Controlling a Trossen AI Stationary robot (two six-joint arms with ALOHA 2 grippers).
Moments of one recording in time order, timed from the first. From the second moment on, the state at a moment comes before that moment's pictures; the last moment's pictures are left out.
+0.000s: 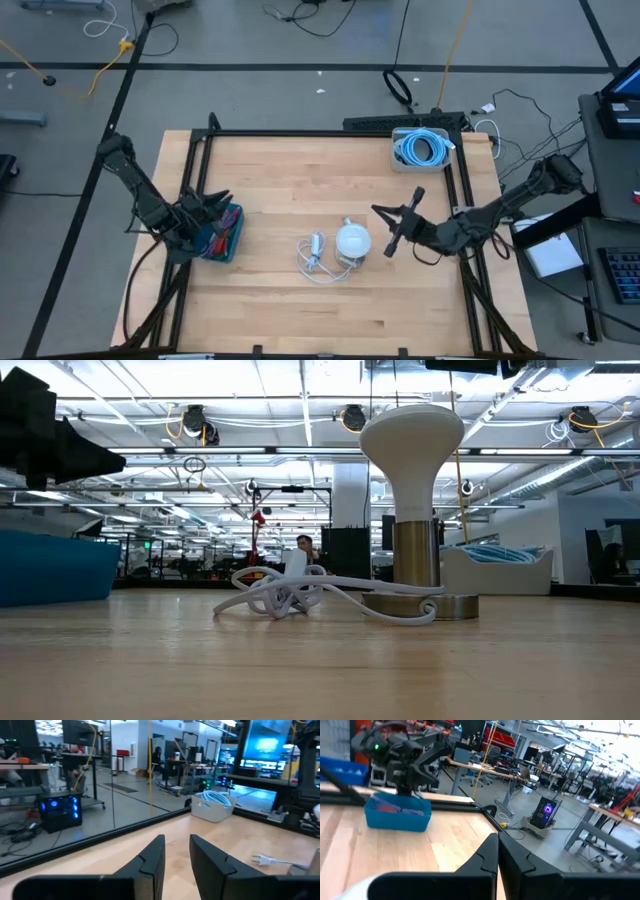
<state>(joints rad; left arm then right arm) -0.88 0.48 0.18 -0.58 -1.57 -0.99 0.51 1.10 0.63 0.40 1.02 -0.19</state>
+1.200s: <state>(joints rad) -0.70 0.48 0.18 -0.57 -1.57 -1.01 -0.38 0.09 0.10 0.10 -0.03 0.04</state>
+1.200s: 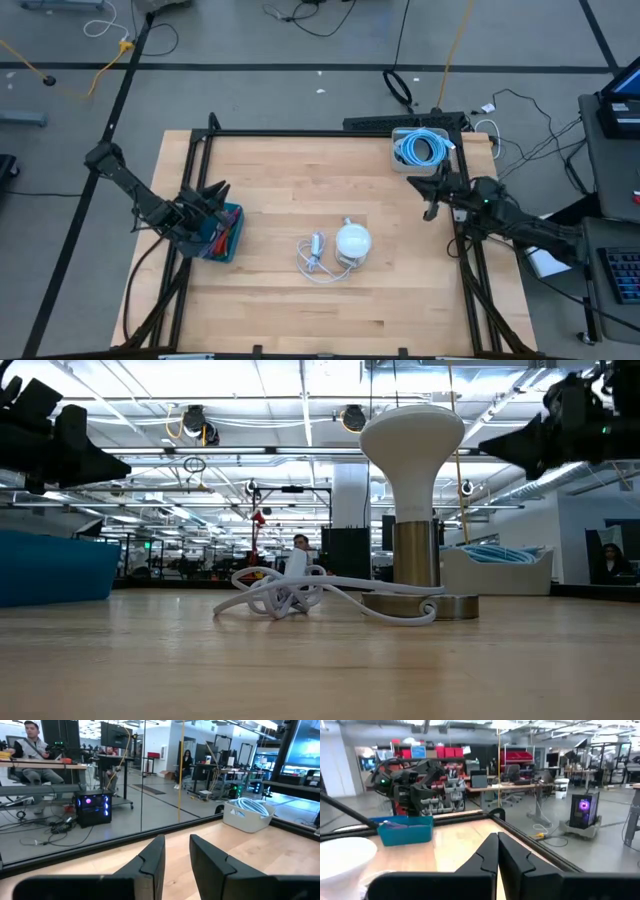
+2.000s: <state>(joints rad) -0.68 0.48 0.18 -0.57 -1.40 -0.69 -0.38 0.09 0.02 0.26 0.00 0.04</state>
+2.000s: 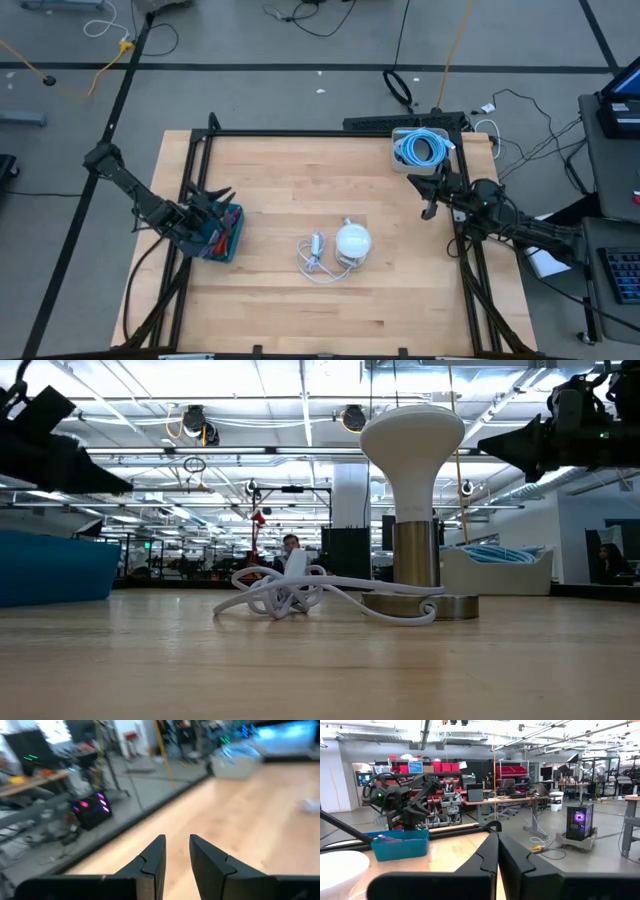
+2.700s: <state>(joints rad) -0.68 0.48 0.18 -0.57 -0.73 -0.69 -0.38 0.09 0.02 0.26 0.00 0.04</state>
